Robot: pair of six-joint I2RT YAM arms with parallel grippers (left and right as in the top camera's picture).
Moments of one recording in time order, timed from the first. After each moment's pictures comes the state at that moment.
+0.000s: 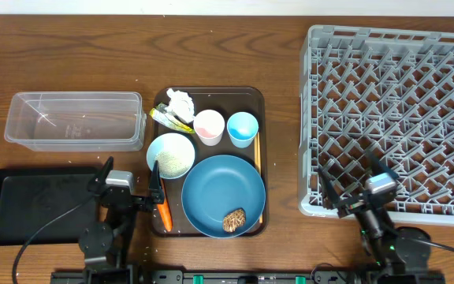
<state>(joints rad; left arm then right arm) 0.10 0.03 0.06 -0.11 0.24 -0.02 0.05 0.06 0.13 -0.02 -0.32 0.00</state>
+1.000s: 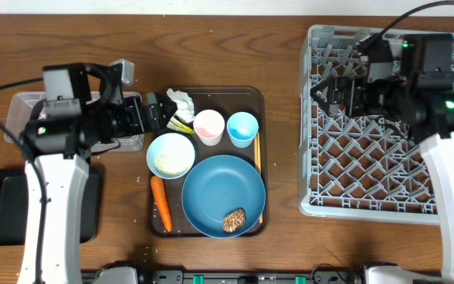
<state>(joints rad) 0.08 1.33 1.27 -0.92 0.63 -0.17 0.07 1.45 1.52 -1.02 -0.41 0.09</state>
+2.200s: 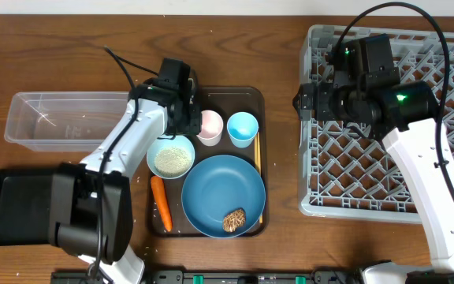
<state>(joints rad) -0.25 1.81 1.28 -0.76 0.11 -0.25 0.26 1.51 1.52 -1.03 -0.11 0.25</state>
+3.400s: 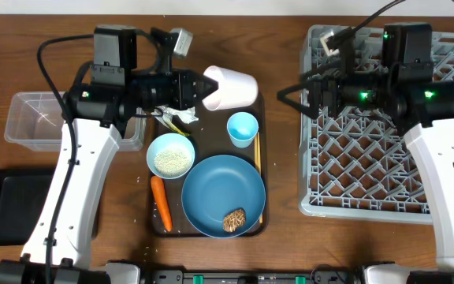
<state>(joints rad) -0.13 1.49 1.44 -0.71 0.99 -0.19 0.12 1.49 1.52 -0.85 -1.00 -0.08</state>
